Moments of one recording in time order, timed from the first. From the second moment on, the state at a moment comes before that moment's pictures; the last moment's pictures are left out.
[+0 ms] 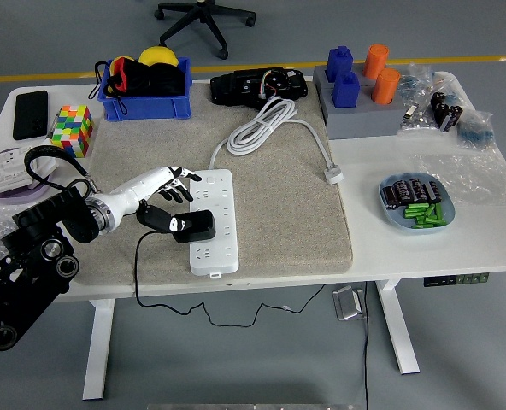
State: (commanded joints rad) left arm -0.39 0.29 -1.04 -1.41 1.75 -0.27 0.30; right arm 0.04 -0.22 1.40 0.36 -1.39 0.06 -0.25
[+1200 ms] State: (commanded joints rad) left arm -0.43 0.27 -0.93 -1.35 1.78 -0.19 0.29; right arm 0.04 -0.22 1.40 0.36 -1.39 0.06 -0.25
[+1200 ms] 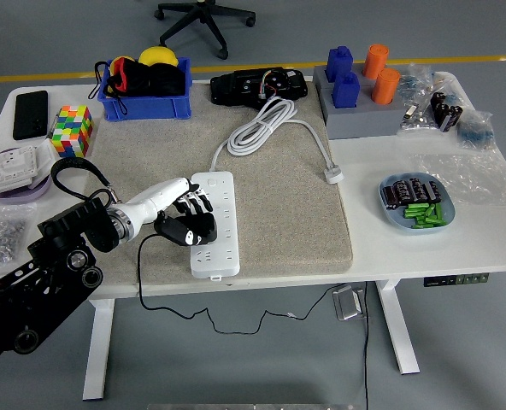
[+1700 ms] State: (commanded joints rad) left arm -0.43 0.28 -0.95 -1.36 1.78 -0.14 0.25; right arm 0.04 -0.22 1.40 0.36 -1.39 0.06 -0.25
